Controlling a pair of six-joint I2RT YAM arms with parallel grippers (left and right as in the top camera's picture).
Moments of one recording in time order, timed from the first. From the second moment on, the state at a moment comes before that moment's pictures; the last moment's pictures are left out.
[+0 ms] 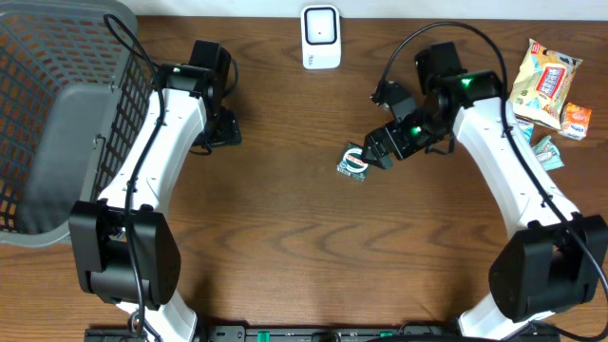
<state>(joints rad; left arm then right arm) -0.17 1.84 1.56 -1.19 -0.27 -0.41 0.22 1.78 1.53 -1.12 -0.39 -0.30</state>
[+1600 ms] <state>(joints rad) -0.17 1.84 1.56 -1.19 -0.27 -0.41 0.31 1.79 1.13 -0.50 -0.21 -0.64</state>
